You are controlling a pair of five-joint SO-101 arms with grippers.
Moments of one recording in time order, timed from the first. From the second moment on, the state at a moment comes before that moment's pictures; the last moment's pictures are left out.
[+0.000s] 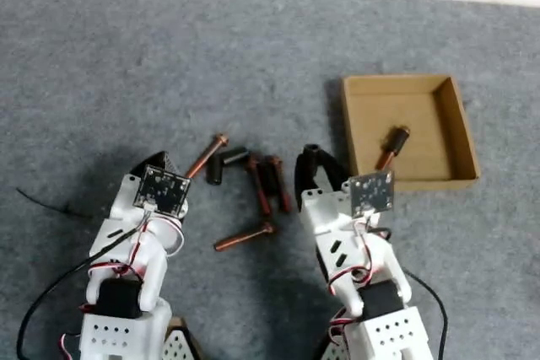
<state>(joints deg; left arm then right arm) -0.5 -103.8 95.4 37.9 -13.3 -21.0 -92.4 96.0 15.8 -2.1</state>
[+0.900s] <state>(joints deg) 8.5 -45.8 61.2 31.8 -13.3 -21.0 -95.8 96.0 18.0 -2.1</state>
